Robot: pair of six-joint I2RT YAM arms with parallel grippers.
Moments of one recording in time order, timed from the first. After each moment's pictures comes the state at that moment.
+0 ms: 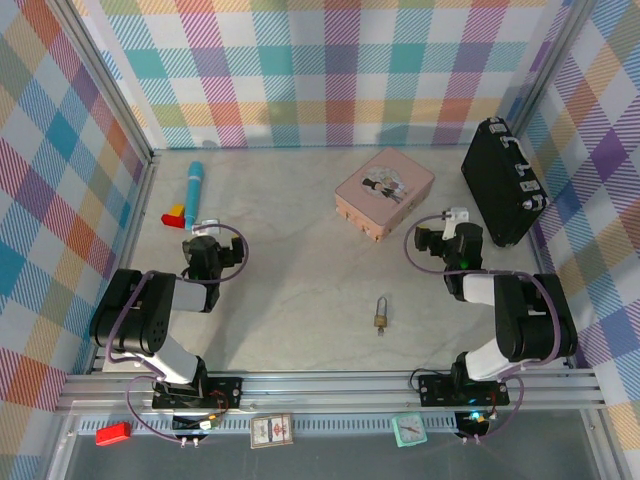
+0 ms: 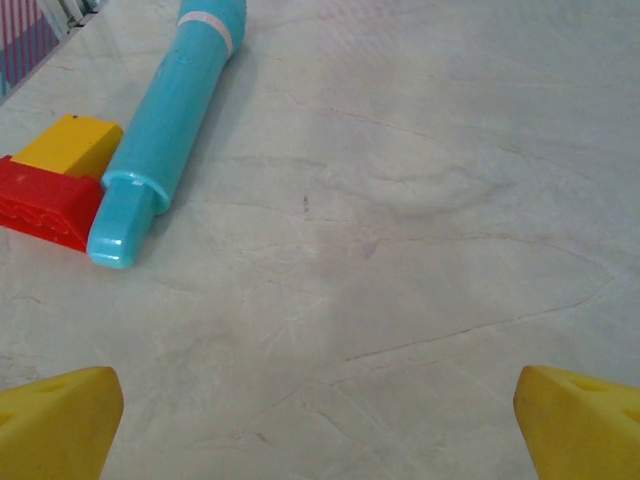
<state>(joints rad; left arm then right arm) -0.10 1.58 0.39 0.76 -0.22 -0.07 0.02 1.52 0.44 0.65 -0.02 0.03</state>
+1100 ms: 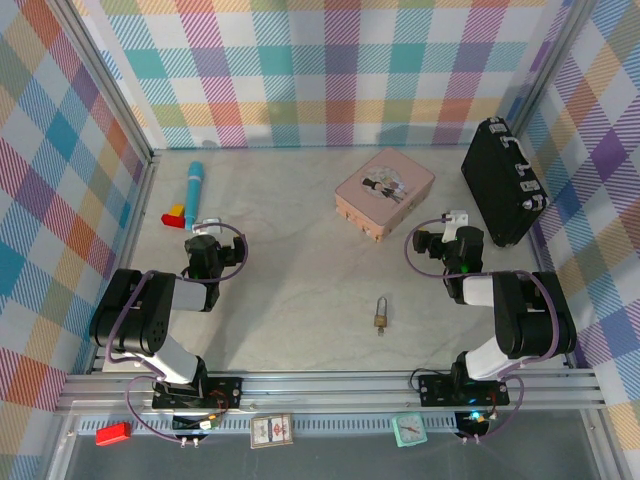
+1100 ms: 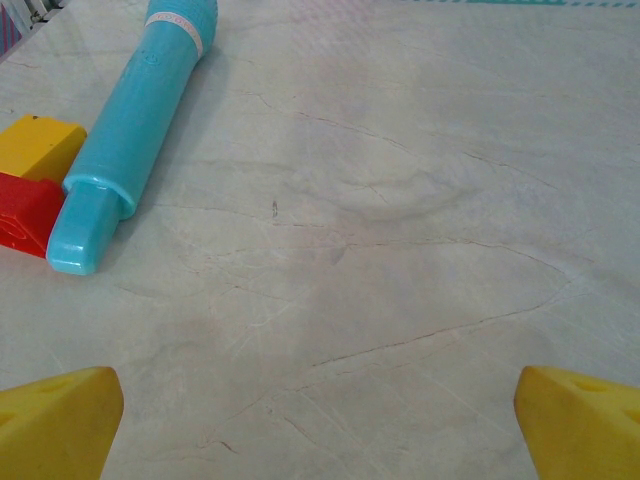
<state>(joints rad) -0.10 1.58 0.39 0.76 -0.18 -0.08 0.02 1.53 0.41 0.70 -0.07 0.04</state>
